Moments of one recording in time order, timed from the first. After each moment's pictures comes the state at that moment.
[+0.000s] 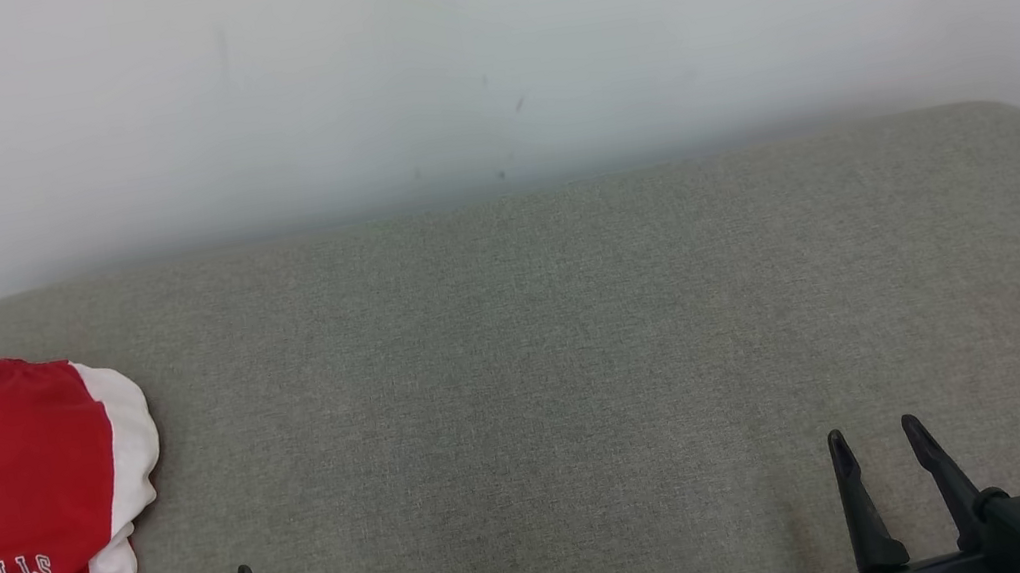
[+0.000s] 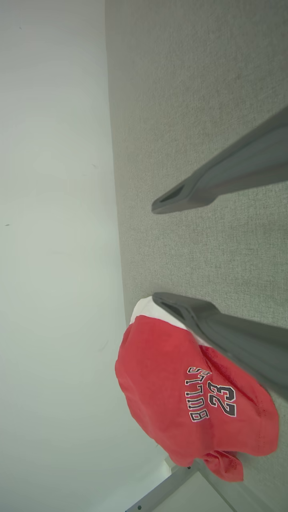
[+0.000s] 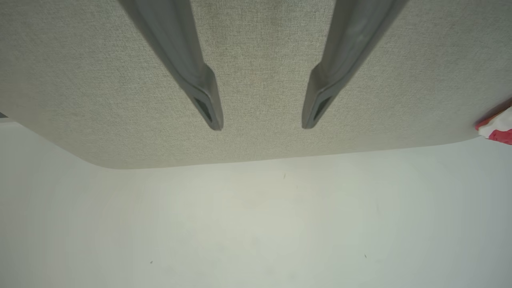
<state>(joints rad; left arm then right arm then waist) 0.06 0.15 -0.03 0.13 -0.11 0.00 -0.22 0.02 -0.05 -0.05 0.22 0.09 0.13 -0.26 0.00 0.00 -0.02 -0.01</state>
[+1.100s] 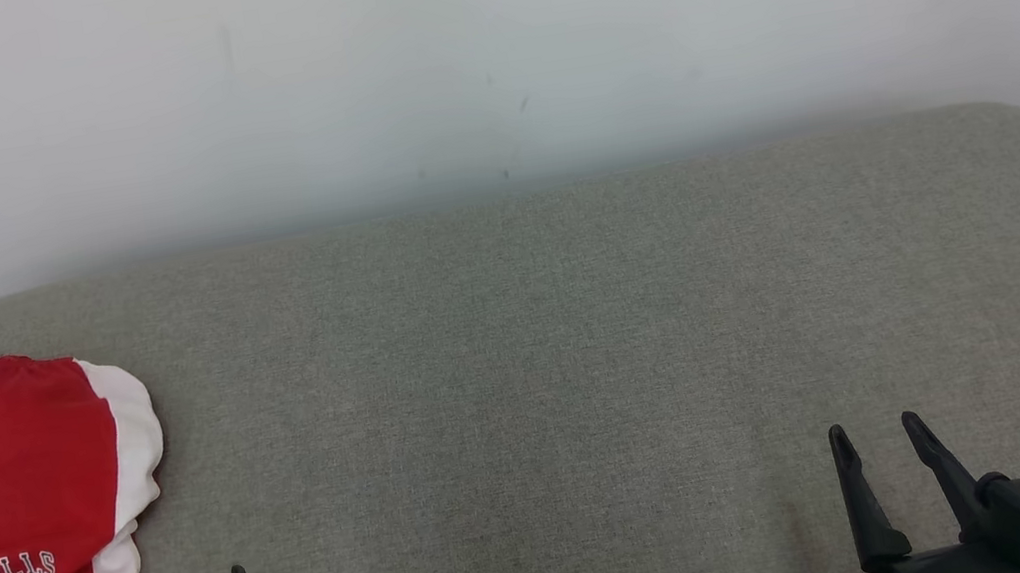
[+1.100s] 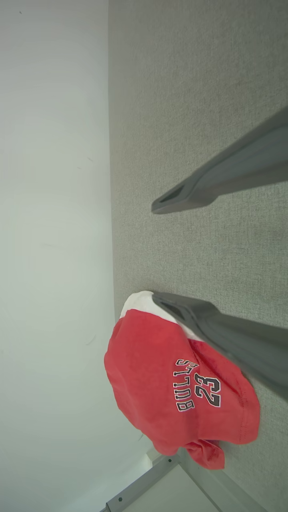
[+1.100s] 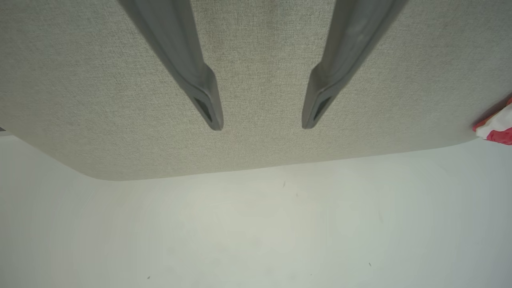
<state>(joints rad) 0.09 0.16 -0.04 0.02 -0.15 0.05 -0.09 0.02 -0.05 -0.06 0.18 0.12 0.13 -0.17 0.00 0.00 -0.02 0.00</state>
